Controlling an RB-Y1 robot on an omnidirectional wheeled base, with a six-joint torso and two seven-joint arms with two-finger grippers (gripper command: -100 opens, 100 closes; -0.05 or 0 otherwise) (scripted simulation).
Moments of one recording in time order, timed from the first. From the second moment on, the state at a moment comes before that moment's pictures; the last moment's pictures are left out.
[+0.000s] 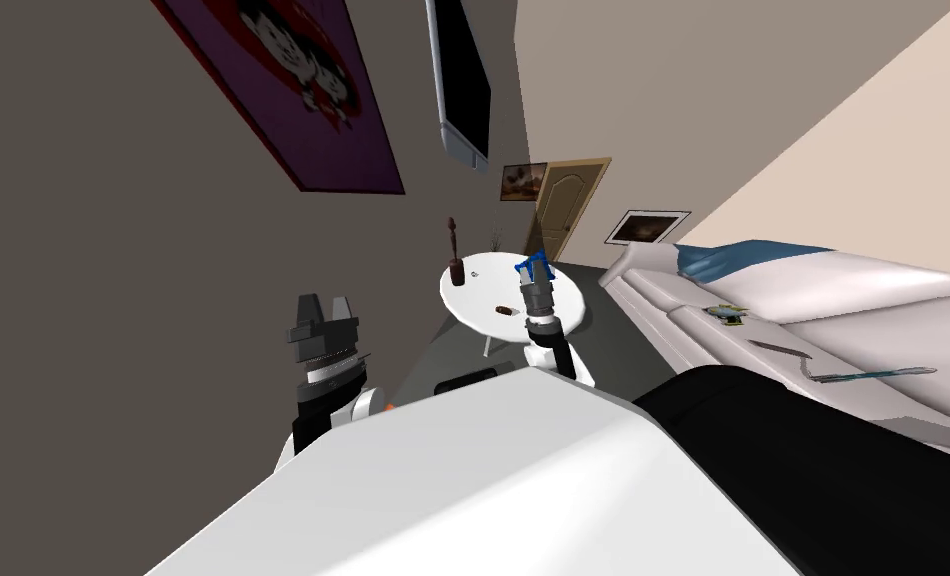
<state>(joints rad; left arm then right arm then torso) 0.54 0.00 0.00 -2.26 -0.05 -0.58 -0.03 0.51 -0.15 0.05 -2.30 0.01 -0.60 0.17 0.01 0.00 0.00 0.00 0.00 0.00</state>
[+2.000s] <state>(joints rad) 0.54 0.00 0.00 -2.26 -0.05 -0.58 -0.03 0.49 -0.73 0.22 -1.86 0.20 -0.55 0.18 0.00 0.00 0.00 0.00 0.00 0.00</state>
